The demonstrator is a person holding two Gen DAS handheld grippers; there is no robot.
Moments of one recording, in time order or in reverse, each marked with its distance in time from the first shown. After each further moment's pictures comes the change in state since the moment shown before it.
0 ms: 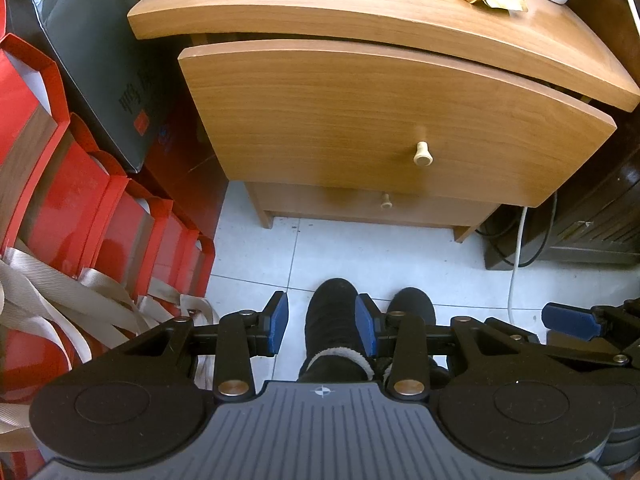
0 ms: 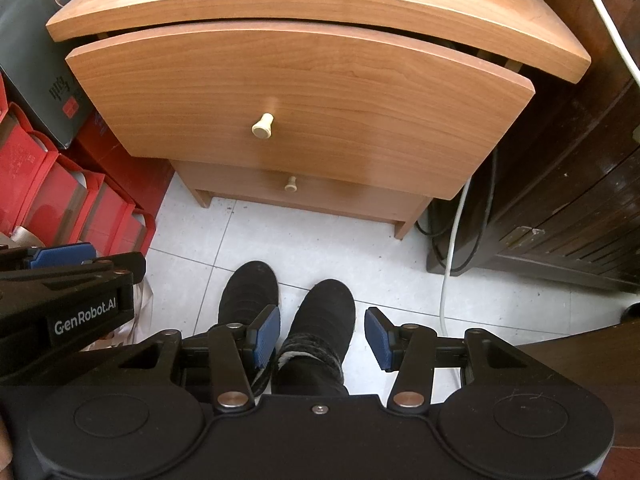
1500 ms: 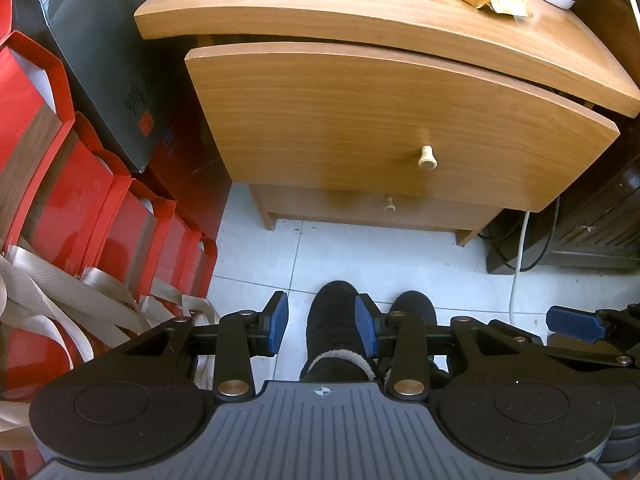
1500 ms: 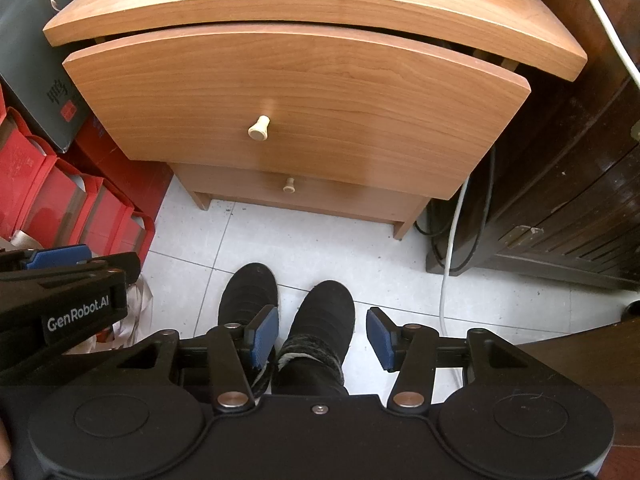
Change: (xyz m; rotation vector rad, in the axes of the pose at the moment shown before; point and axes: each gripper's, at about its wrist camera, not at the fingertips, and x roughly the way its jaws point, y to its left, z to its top) left arm 0.000 0.000 0.001 -0.025 -0.005 0.008; right arm 0.002 -0.003 0.002 -0.009 -0.004 0.004
